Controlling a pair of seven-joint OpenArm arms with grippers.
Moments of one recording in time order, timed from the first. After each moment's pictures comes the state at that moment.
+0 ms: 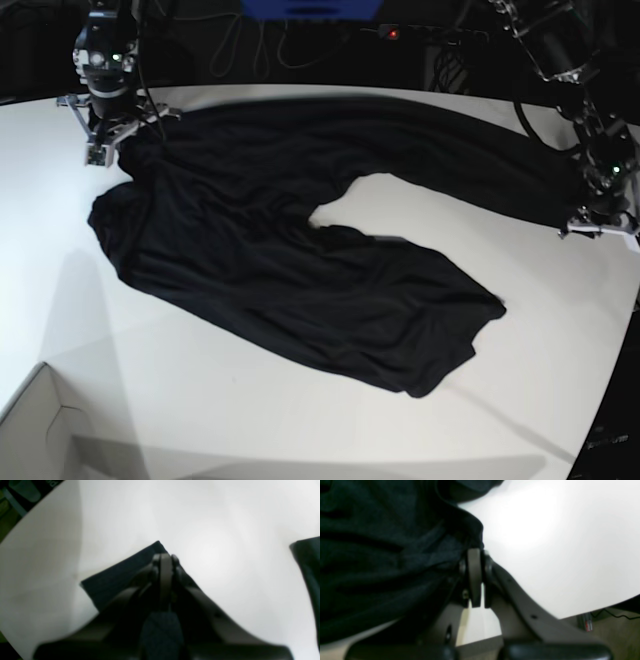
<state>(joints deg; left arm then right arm) -1.1 -12.0 -34.7 79.5 -15.3 0.1 35.6 -29.5 2.4 15.5 104.3 0.2 0.6 -32.9</state>
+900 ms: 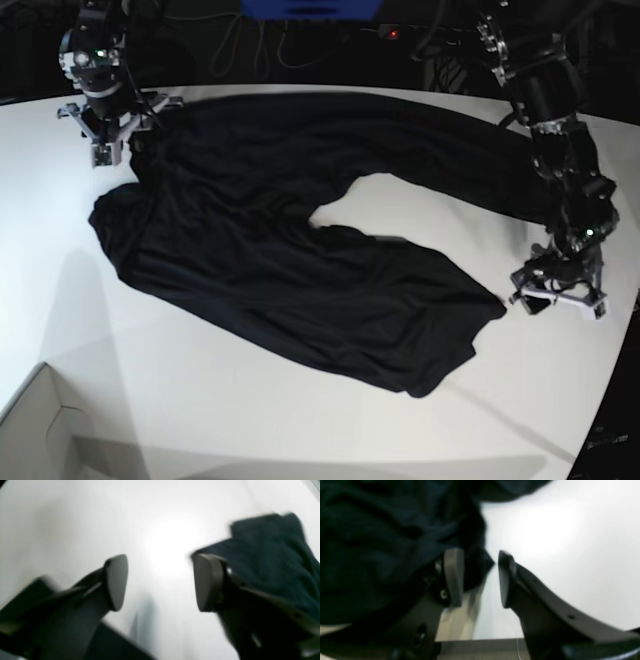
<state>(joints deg) -12.0 -10.3 -22.3 78.7 -18.3 0.1 40.5 -28.7 1.1 21.7 104.5 -0.1 18.5 -32.9</state>
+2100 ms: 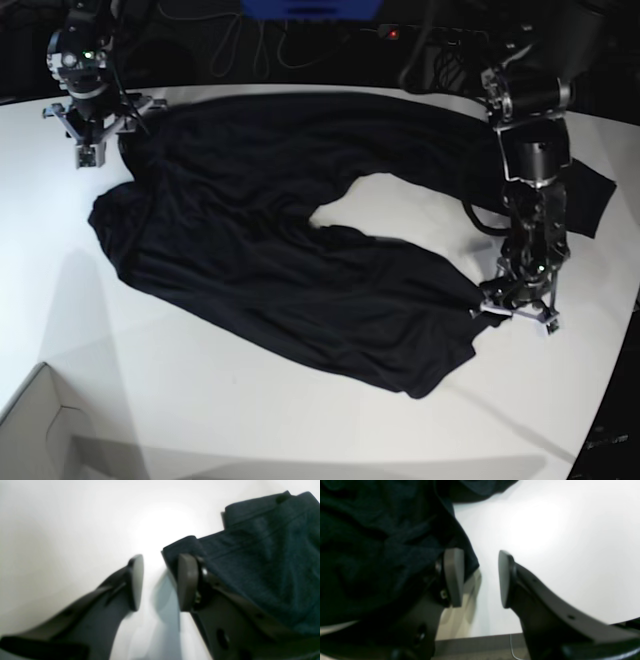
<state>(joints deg) -25.3 -10.0 -14.4 45.3 -18.2 0.1 21.3 -28.3 2.4 24.7 104.5 -0.2 18.7 -33.3</state>
